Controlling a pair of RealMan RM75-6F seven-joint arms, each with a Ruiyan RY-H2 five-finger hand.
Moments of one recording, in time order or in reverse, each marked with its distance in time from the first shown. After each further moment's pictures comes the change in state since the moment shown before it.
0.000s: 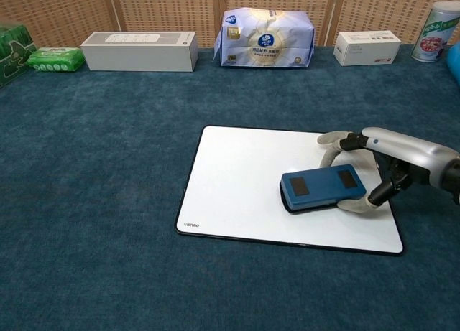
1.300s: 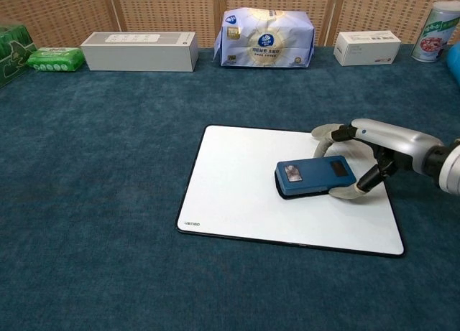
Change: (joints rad) left arm -0.010 -0.006 -0.004 0.002 -0.018 -0.018 0.006; right arm 0.053 -0.025 0.030 0.069 0.036 -0.058 0.014
